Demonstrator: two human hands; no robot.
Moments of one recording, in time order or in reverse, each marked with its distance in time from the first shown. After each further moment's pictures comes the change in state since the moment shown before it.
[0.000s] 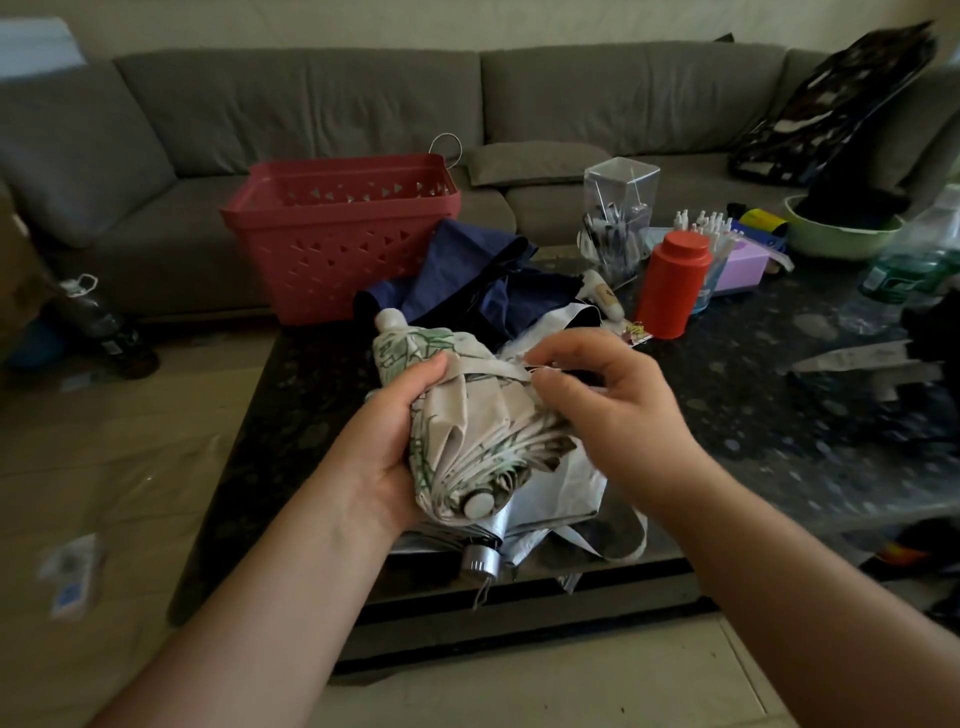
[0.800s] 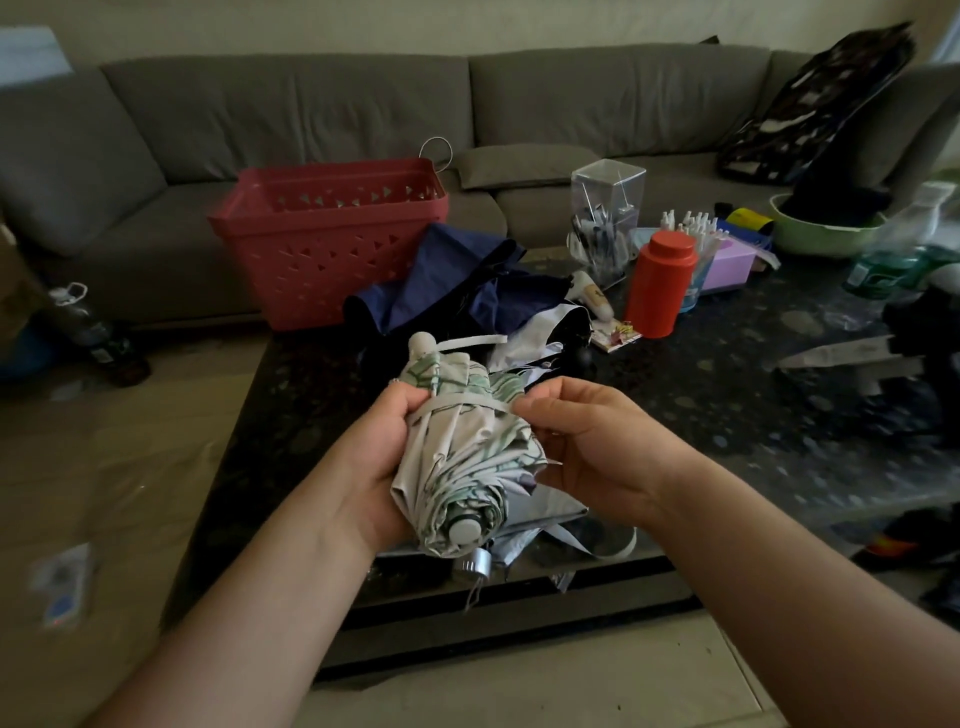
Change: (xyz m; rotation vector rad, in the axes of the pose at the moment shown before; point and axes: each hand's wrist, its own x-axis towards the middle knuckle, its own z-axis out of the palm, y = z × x) left_hand 0.001 -0.004 0.003 0.106 0.077 -0.042; right_hand -0.003 0.002 0.000 0.524 -0.219 0.589
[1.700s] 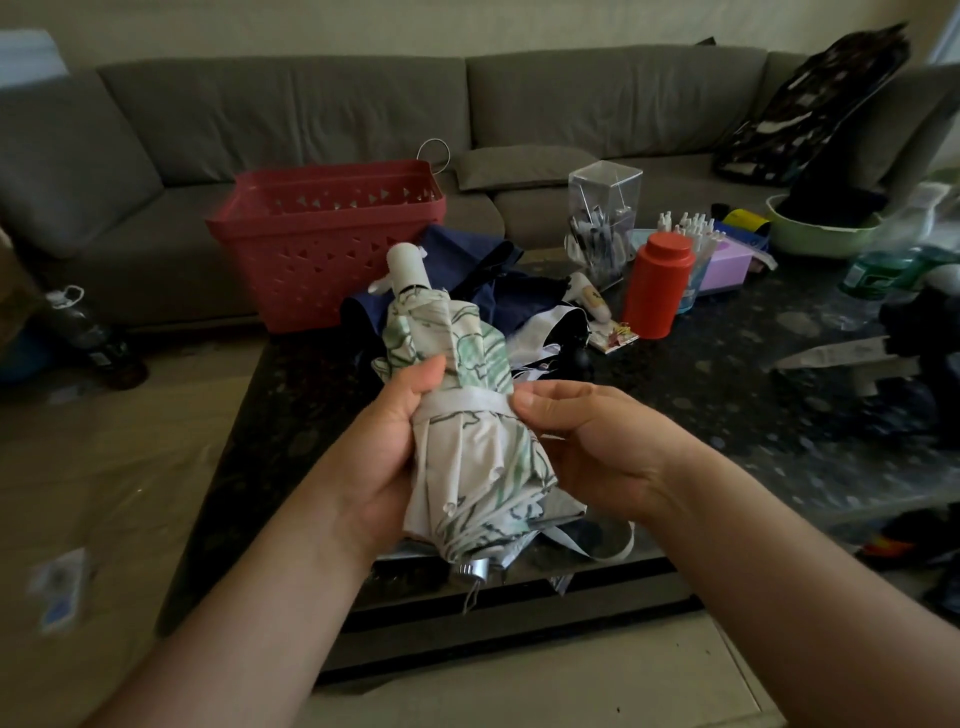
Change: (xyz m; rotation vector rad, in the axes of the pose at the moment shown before) left_hand 0.000 -0.005 -0.004 0.042 -0.413 0.069; right_hand 0.005 -0.003 -0.001 0.120 -0.044 0.052
